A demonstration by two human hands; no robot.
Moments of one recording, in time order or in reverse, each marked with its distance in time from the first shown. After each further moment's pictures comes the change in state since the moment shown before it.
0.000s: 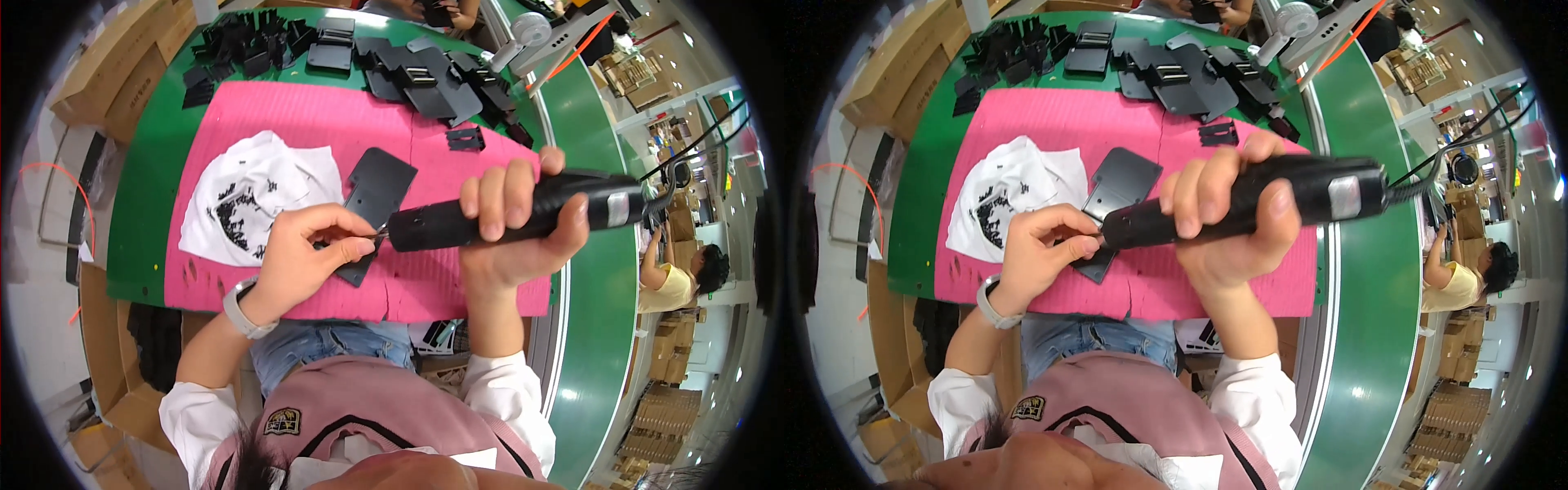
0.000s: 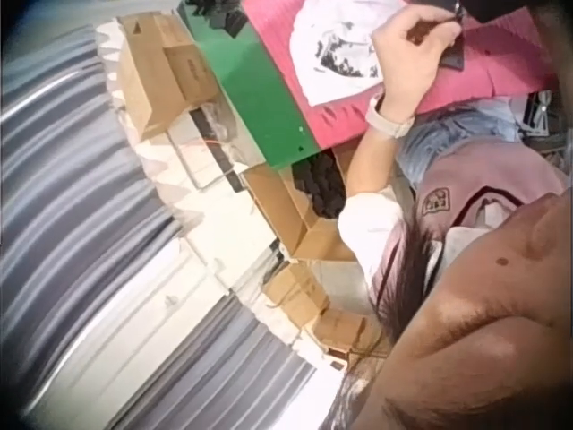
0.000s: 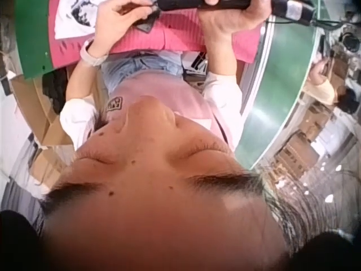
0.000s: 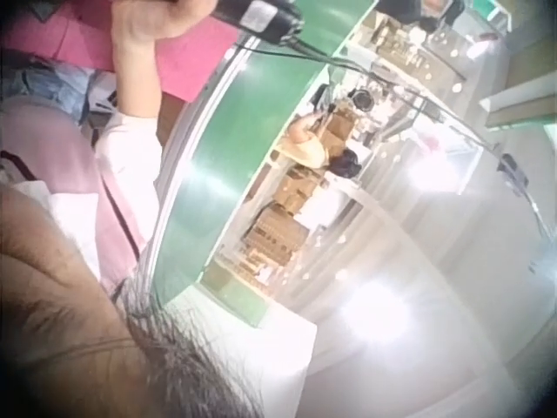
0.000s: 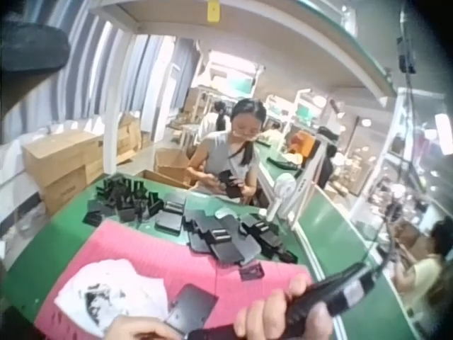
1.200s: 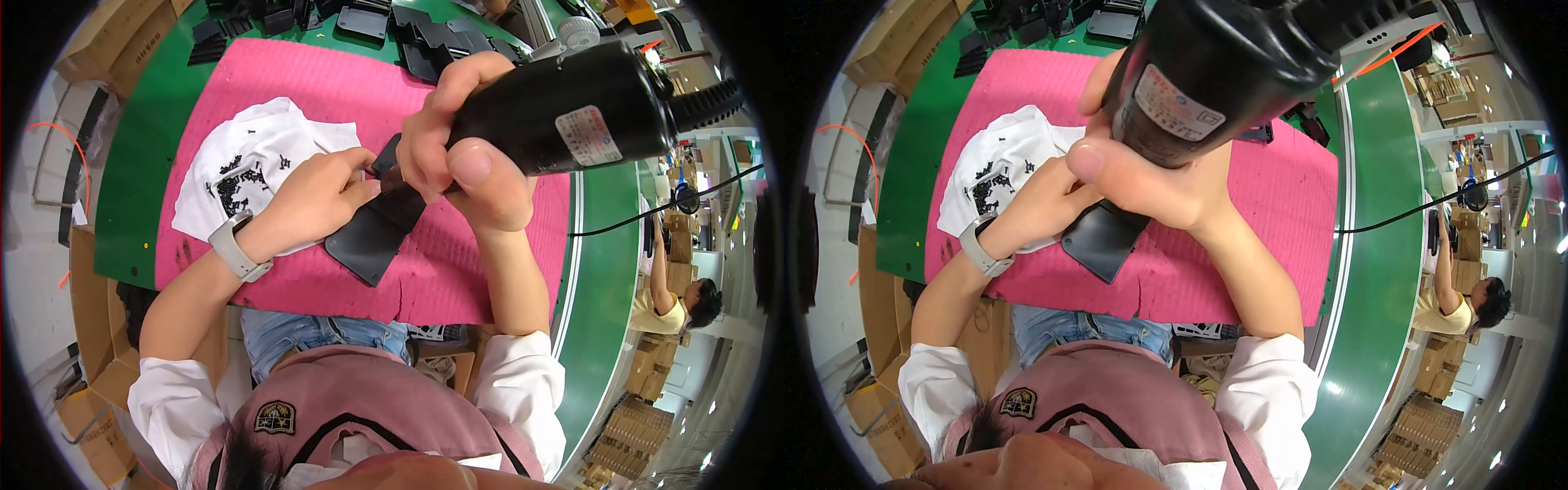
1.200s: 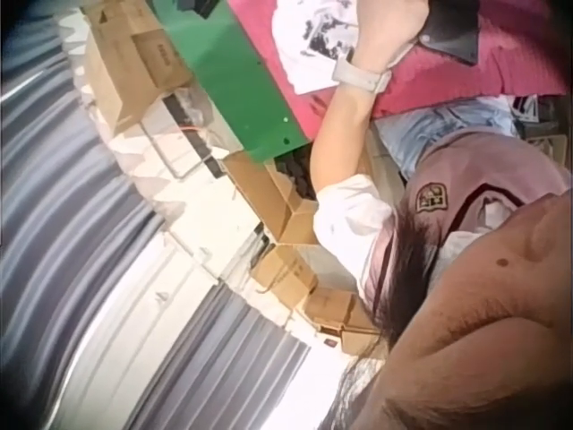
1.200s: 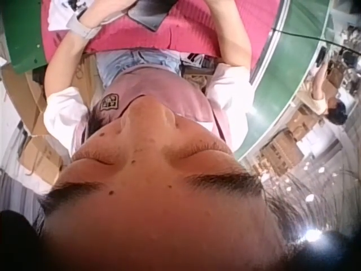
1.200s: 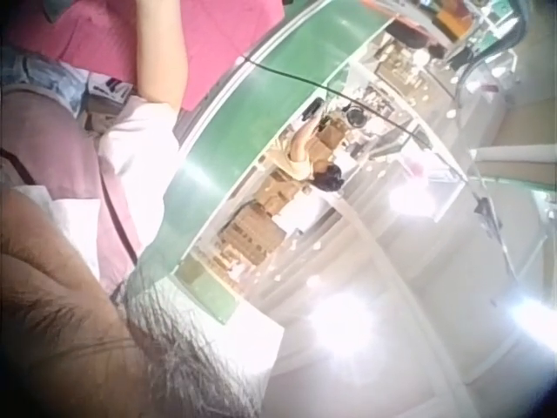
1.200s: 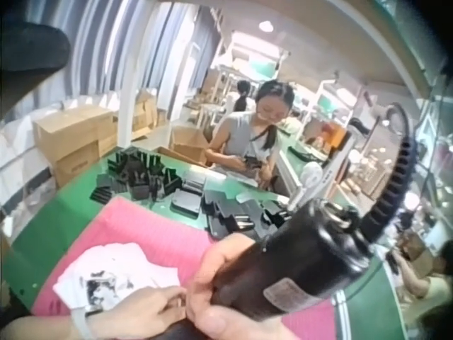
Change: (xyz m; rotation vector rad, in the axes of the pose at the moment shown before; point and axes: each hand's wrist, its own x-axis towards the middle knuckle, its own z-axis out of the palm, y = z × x) left_hand 0.046 -0.023 -0.034 0.616 -0.092 -0.051; right_hand 0.049 0.059 0.000 -0.339 -0.470 0.312
